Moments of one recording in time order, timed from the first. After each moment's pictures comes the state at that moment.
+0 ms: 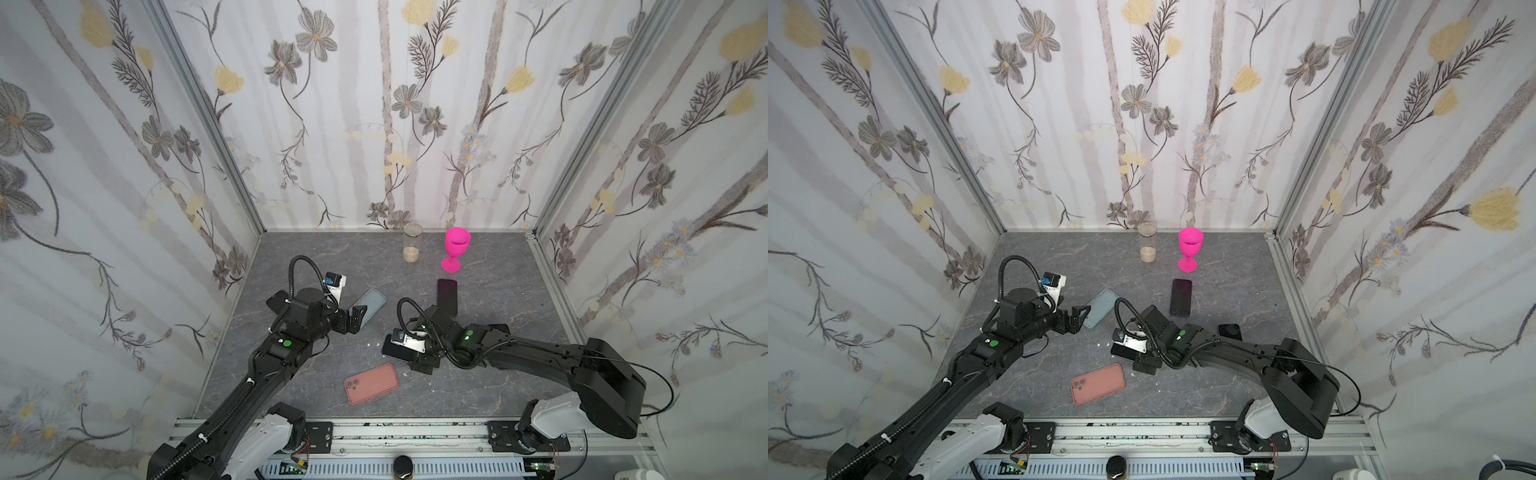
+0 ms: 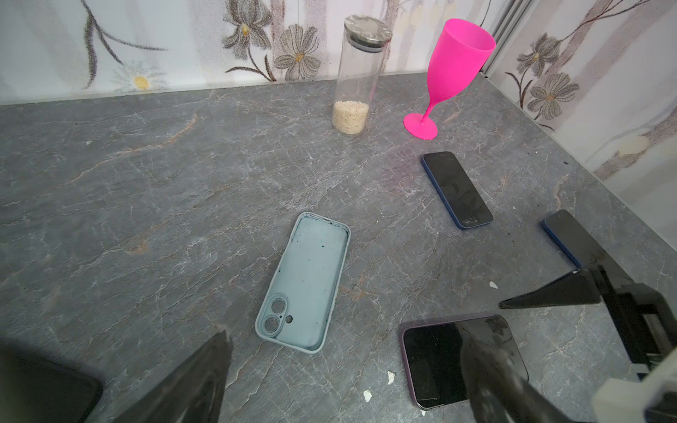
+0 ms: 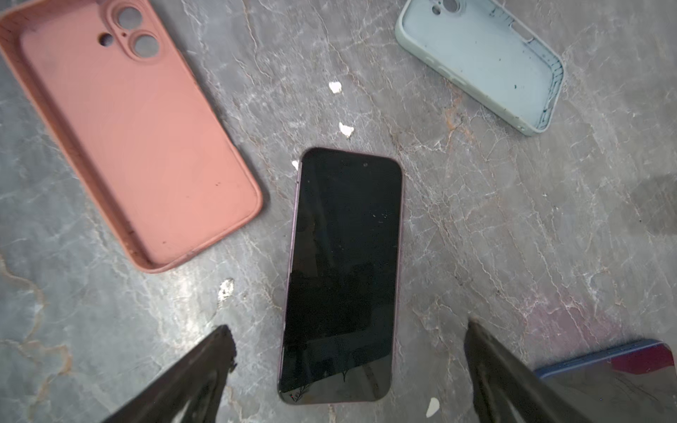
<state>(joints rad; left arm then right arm) -0.39 0.92 0.63 -0.22 0.18 -0.13 0.94 1.48 0.82 -0.29 -0.05 -0.47</state>
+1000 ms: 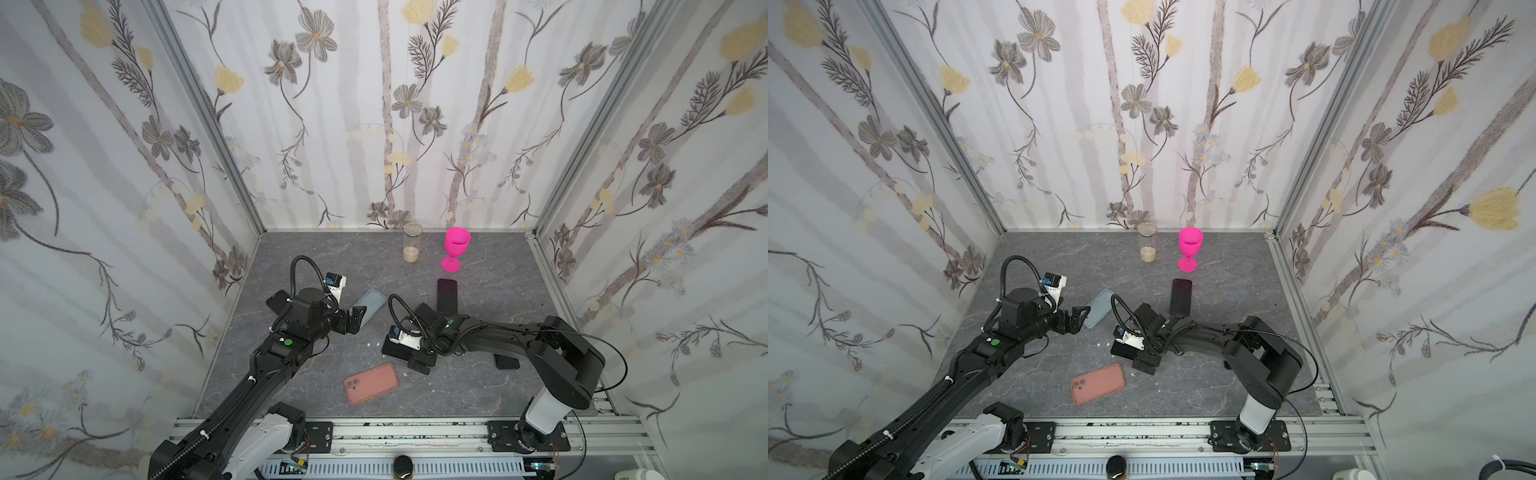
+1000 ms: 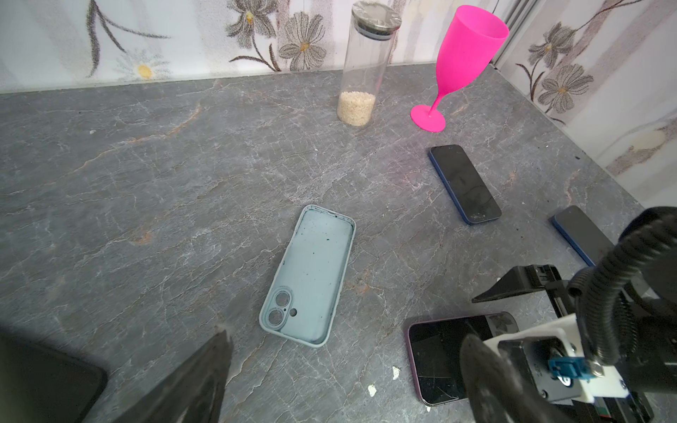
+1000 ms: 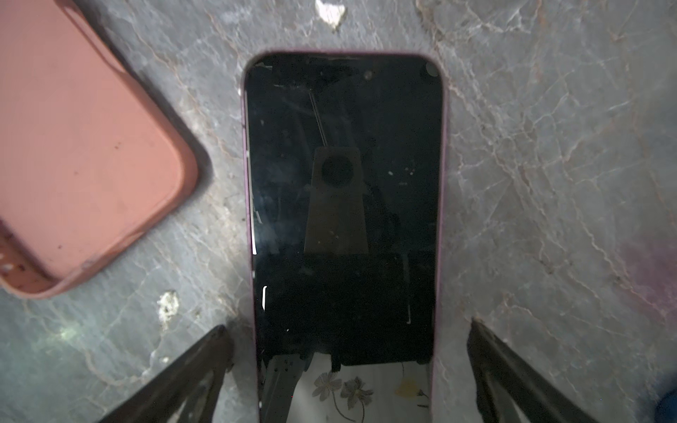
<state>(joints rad) -0.39 0.94 0.63 -0.23 0.17 -0.13 0.89 1.70 0.94 -0.41 -0.08 -0.40</state>
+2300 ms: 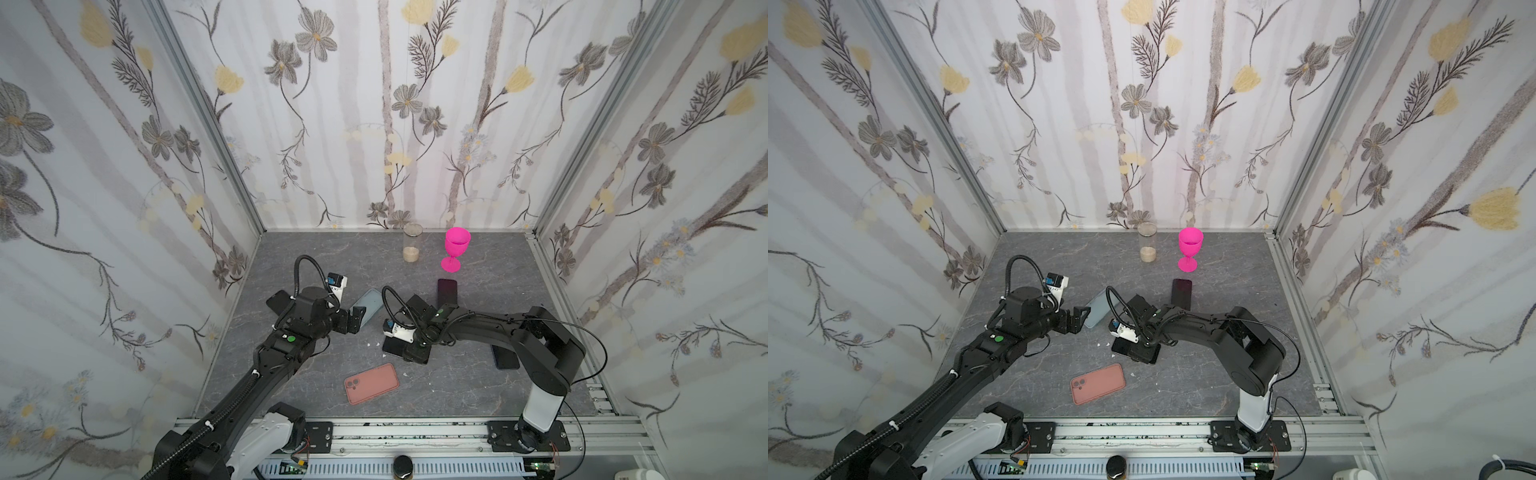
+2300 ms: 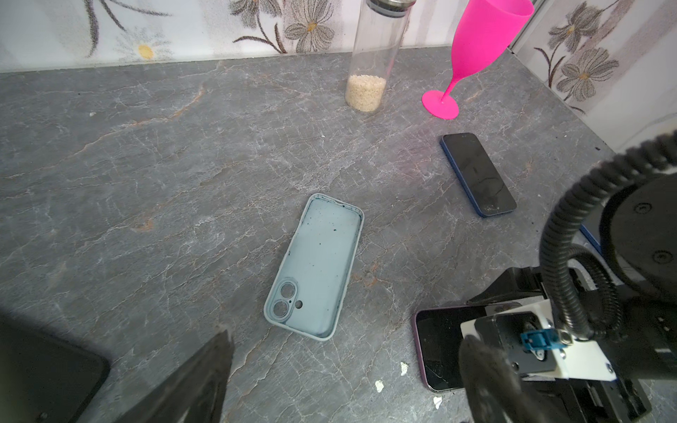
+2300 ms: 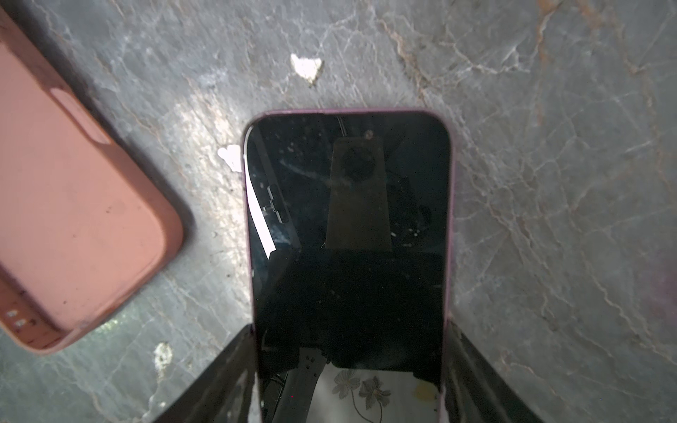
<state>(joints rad) -0.39 0.98 0.64 -0.24 0.15 -0.13 0.86 1.82 1.07 -0.49 -0.13 -0.39</state>
